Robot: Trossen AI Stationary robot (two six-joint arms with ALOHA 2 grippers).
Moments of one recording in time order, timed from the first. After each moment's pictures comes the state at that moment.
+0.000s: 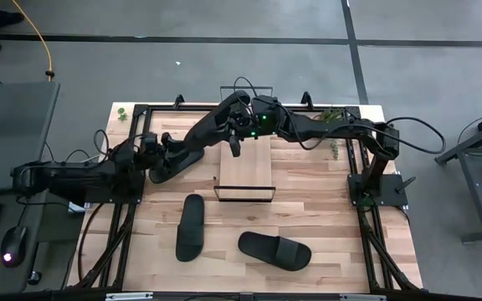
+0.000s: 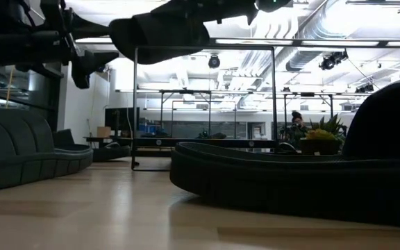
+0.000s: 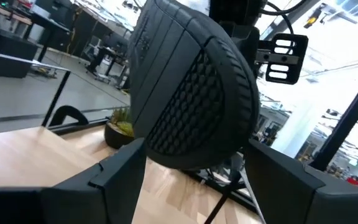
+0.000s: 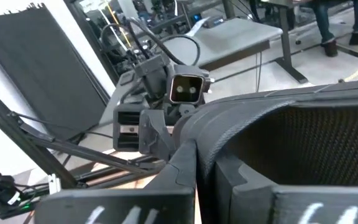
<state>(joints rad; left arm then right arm) 0.39 0.57 0.02 0.76 0.02 -0.51 -0.23 1.80 1.49 0.18 -0.30 0.31</state>
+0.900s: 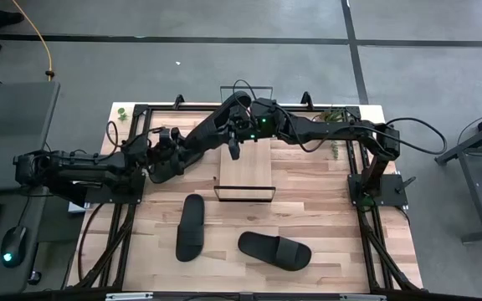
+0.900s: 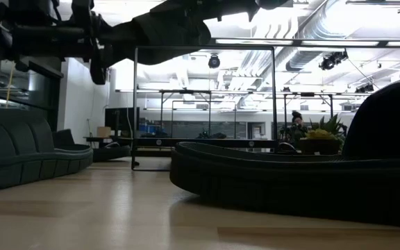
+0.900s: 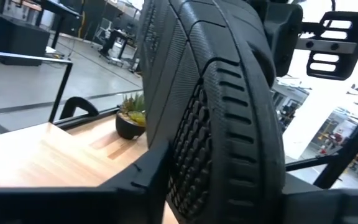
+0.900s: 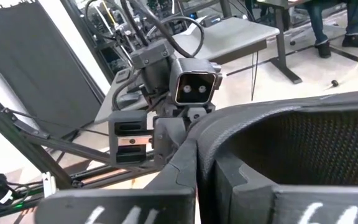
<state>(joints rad) 0.39 0.83 0.18 0.75 0.02 -0.45 -0.20 1.80 1.49 0.15 -0.26 0.29</state>
